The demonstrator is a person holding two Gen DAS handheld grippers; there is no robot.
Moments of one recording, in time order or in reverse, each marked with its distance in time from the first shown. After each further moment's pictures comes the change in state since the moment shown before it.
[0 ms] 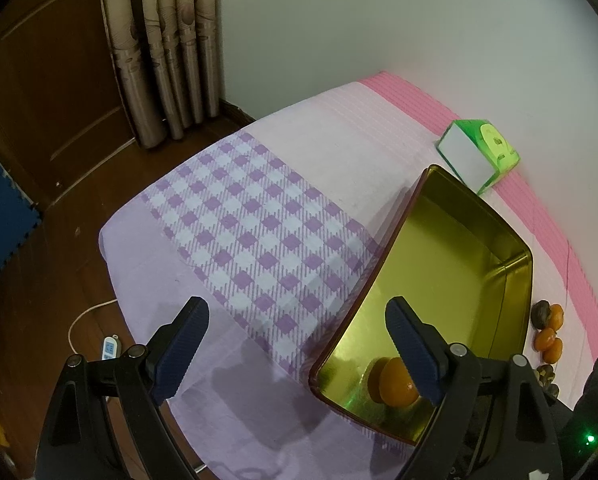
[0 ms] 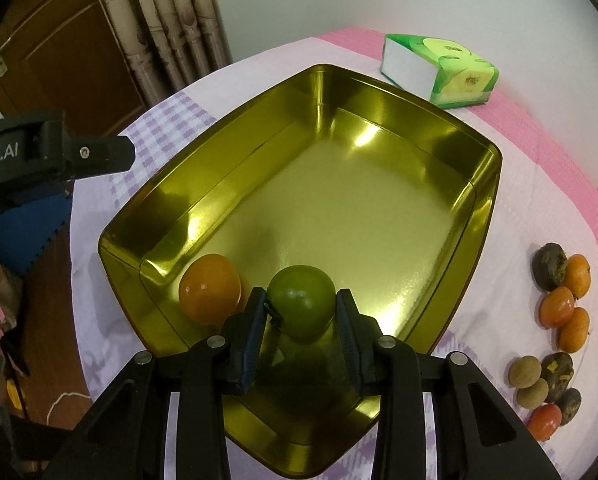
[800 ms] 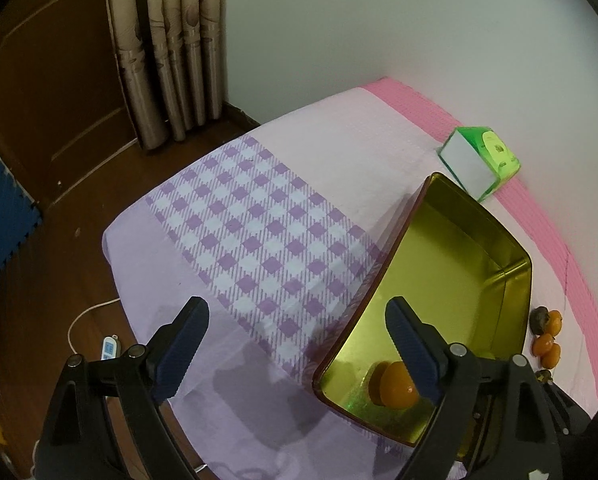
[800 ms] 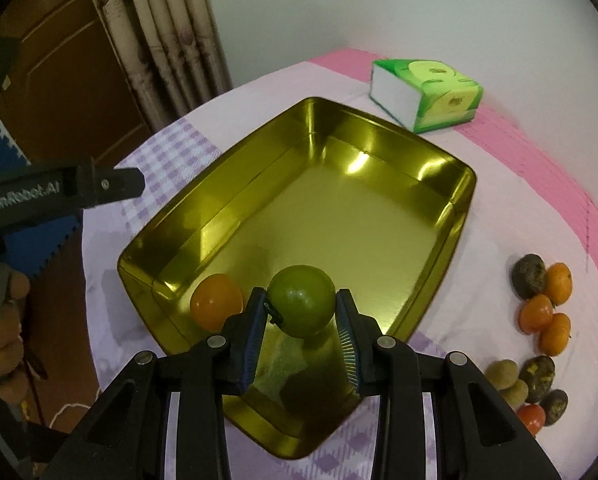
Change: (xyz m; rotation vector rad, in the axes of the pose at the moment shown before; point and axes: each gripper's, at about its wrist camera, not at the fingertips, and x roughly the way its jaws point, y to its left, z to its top) left arm -0.004 0.004 0.003 -0.015 -0.009 -0.002; right arm -0.022 -0.004 0.005 0.009 -0.053 0.004
